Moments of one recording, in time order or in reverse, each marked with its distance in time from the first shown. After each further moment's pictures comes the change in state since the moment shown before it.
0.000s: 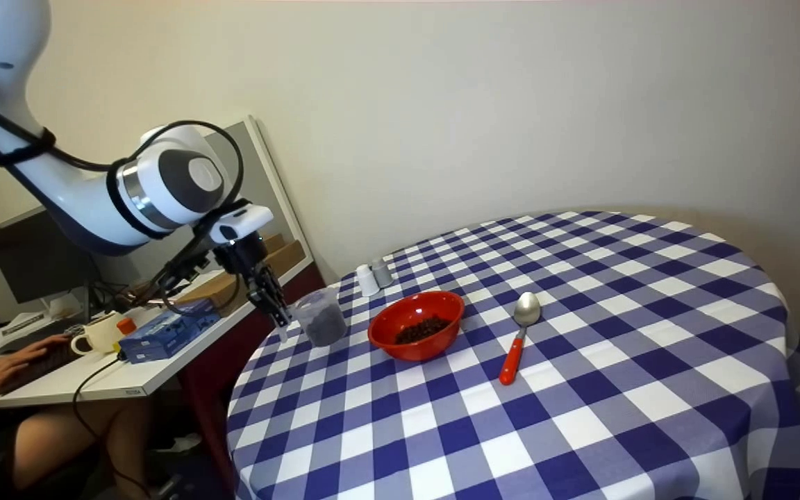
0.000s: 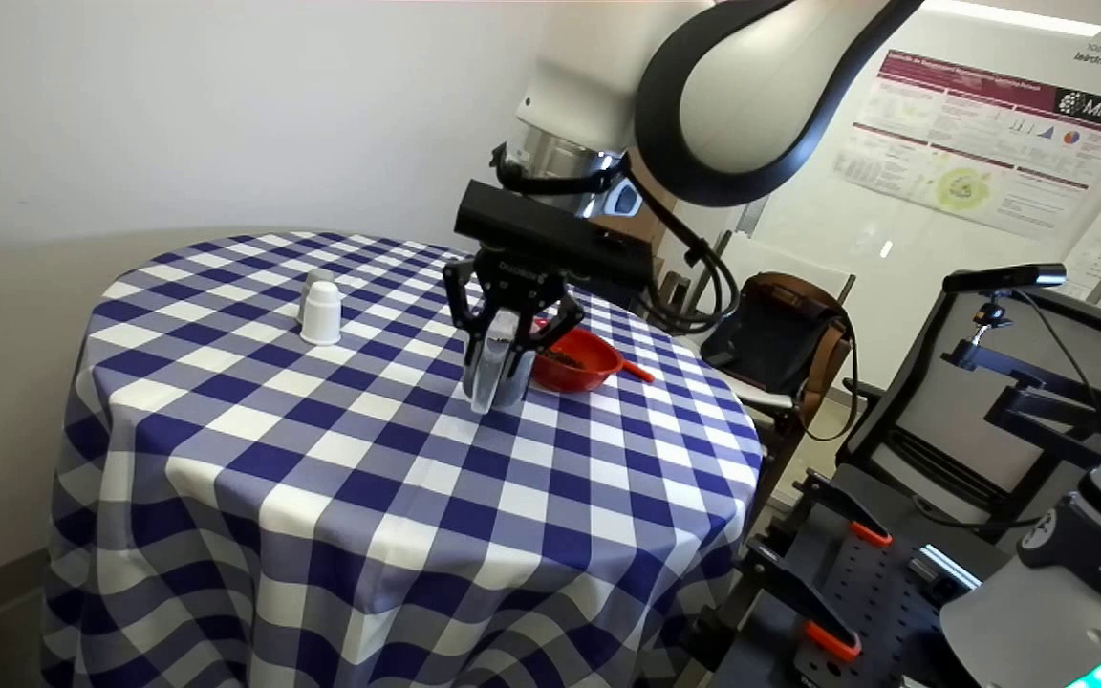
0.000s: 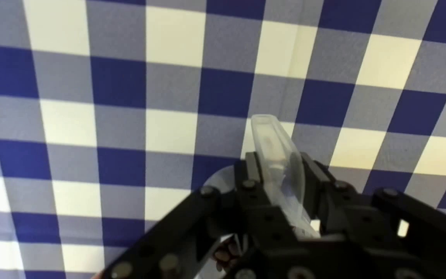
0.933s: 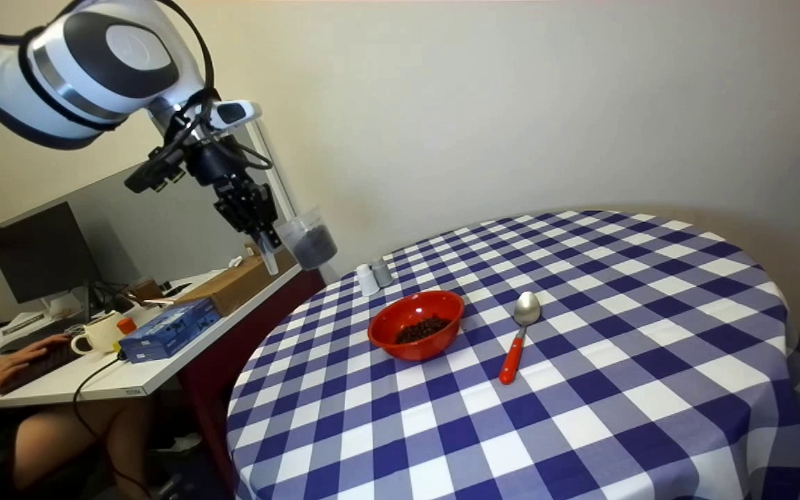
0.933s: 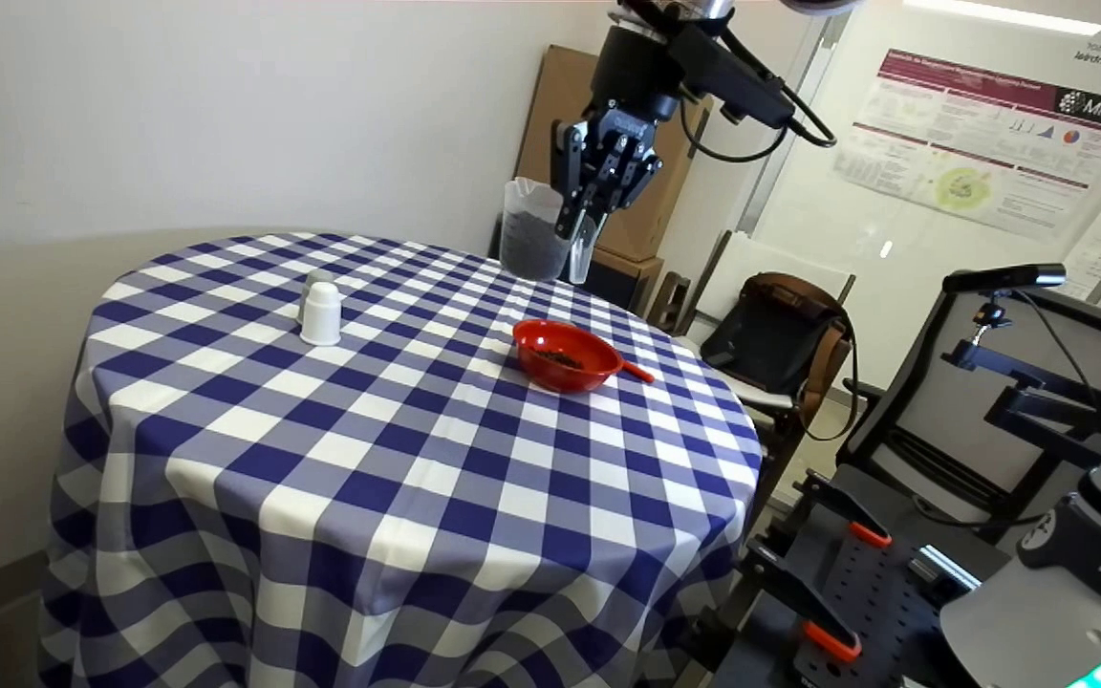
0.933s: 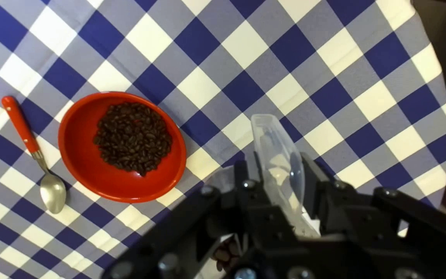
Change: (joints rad) arm 0.016 -0.385 -0.100 -0.056 0.207 -0.290 -0.995
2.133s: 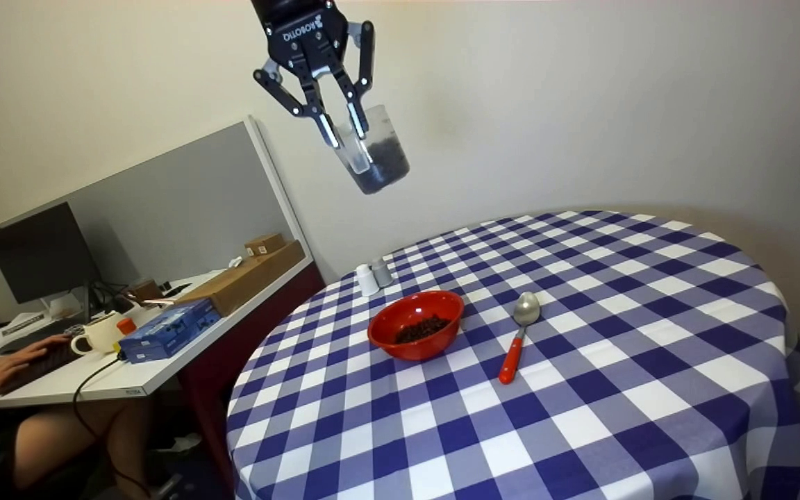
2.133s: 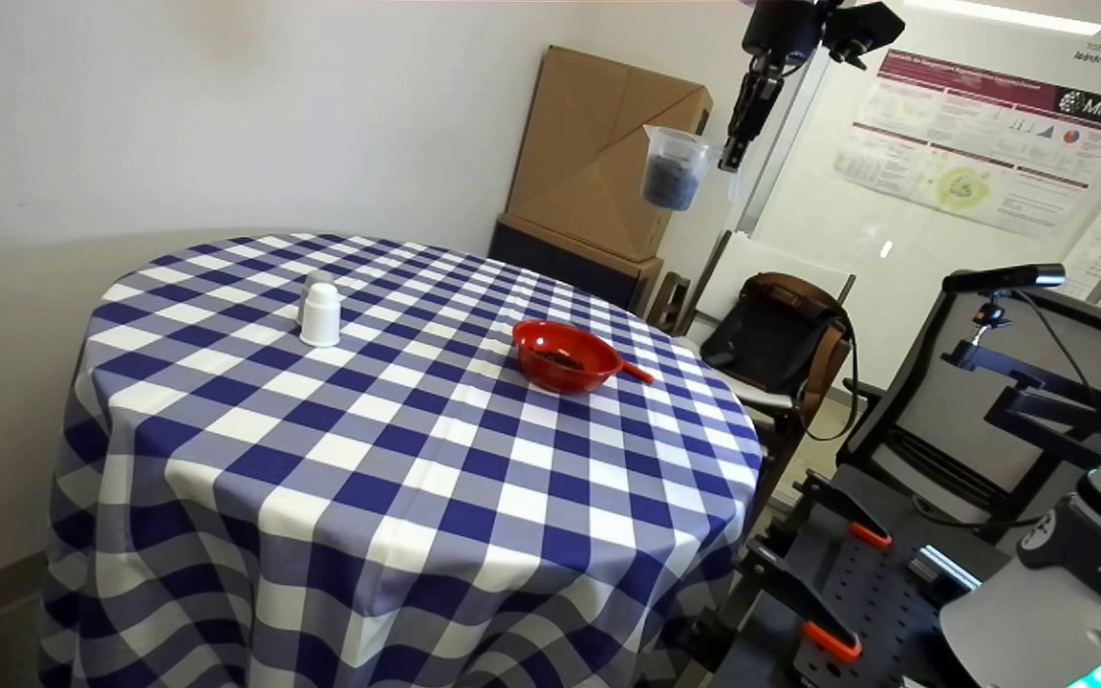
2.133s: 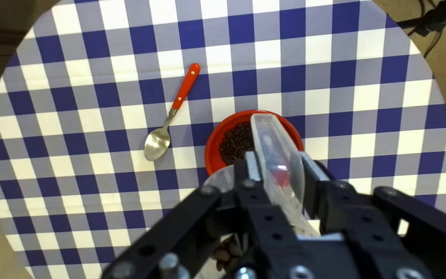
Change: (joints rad) arm -0.150 -0.136 -0.324 0.201 -0.052 -0.419 -1.103
